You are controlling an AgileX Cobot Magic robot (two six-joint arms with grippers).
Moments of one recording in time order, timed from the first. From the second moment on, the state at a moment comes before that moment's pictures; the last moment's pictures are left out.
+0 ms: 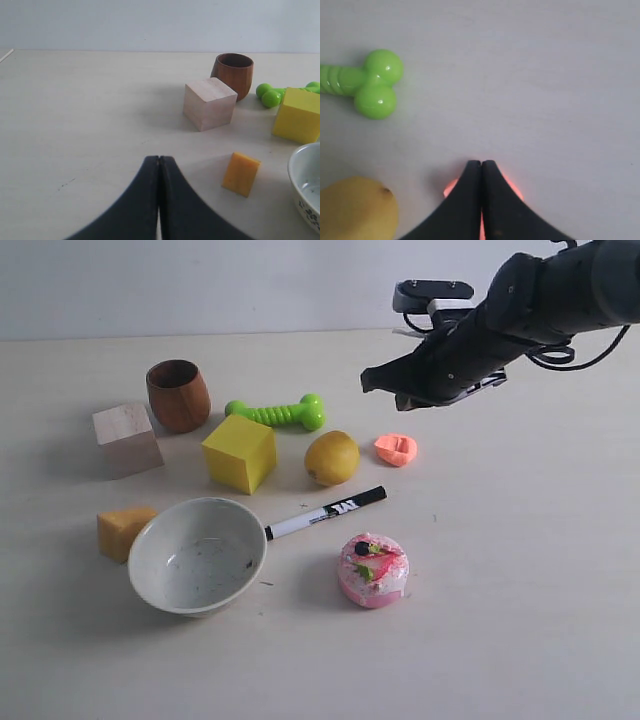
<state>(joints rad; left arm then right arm) -0.03 0.00 0.00 -0.02 0.37 0.01 0.32 2.04 -1.30 0.41 0.37 -0.24</state>
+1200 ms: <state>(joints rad) -0.03 0.00 0.00 -0.02 0.37 0.01 0.32 1.73 -1.19 0.30 0.46 -0.14</state>
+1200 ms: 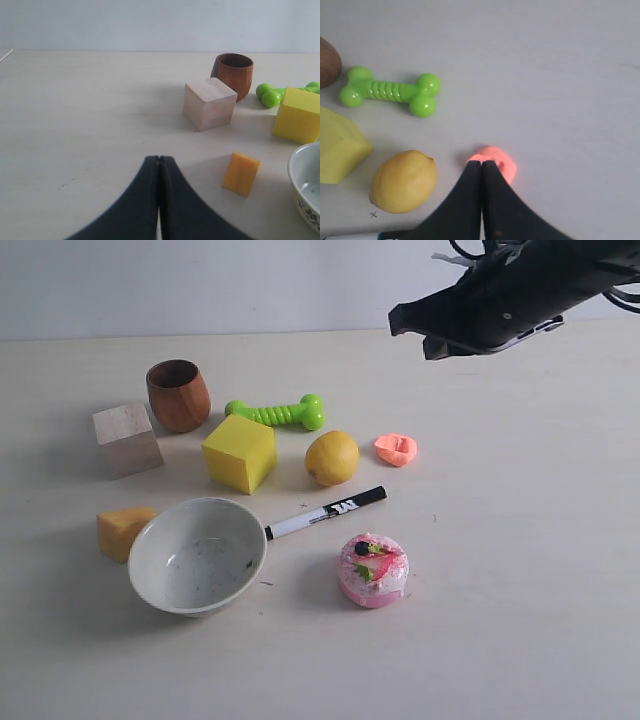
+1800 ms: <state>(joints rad) -0.03 0.00 0.00 -0.02 0.37 0.01 0.27 1.52 -1.03 -0.10 0.31 0.22</state>
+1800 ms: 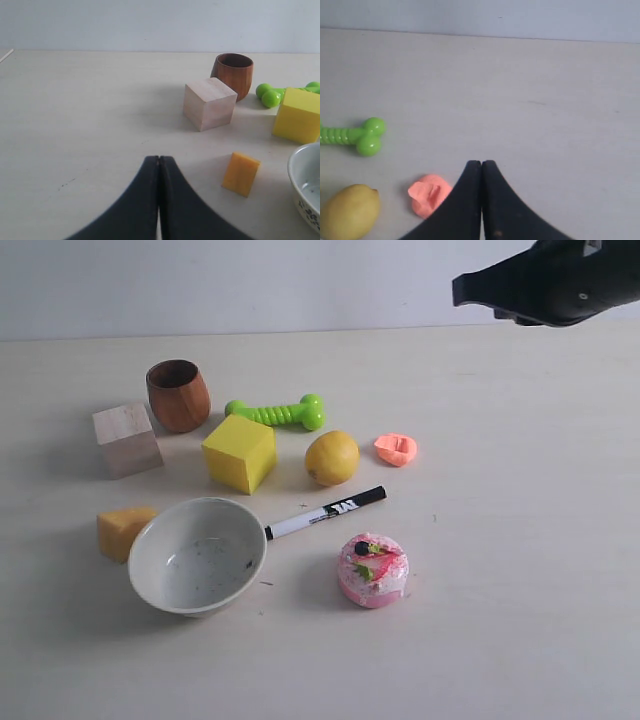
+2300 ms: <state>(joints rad) -0.03 0.00 0.00 -0.02 0.37 0.01 -0.02 1.08 -0.72 -0.13 0.19 0.23</state>
